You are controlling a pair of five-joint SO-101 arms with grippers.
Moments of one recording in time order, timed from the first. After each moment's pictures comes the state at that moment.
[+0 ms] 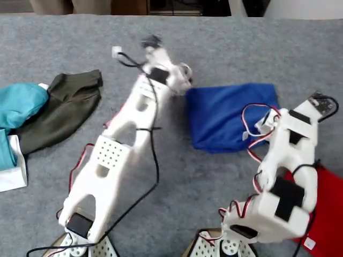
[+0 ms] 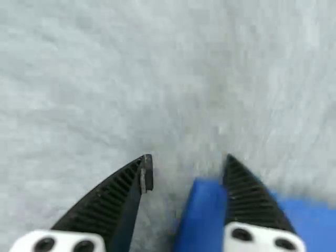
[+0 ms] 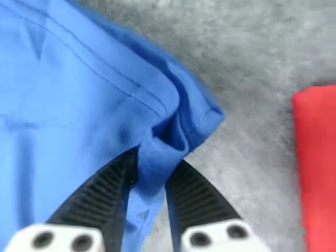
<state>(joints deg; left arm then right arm) 19.3 63.6 -69.5 68.9 39.4 25.8 -1.2 32.7 52.4 -34.1</state>
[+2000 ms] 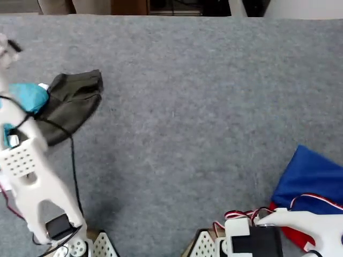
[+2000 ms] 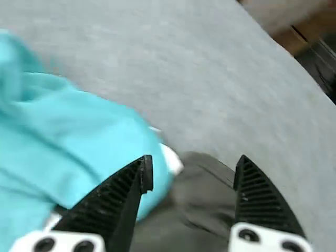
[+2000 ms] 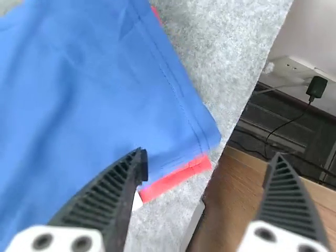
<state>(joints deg) -34.3 49.2 -93.4 100.3 11.0 85.4 -26.8 31.1 70.4 14.4</state>
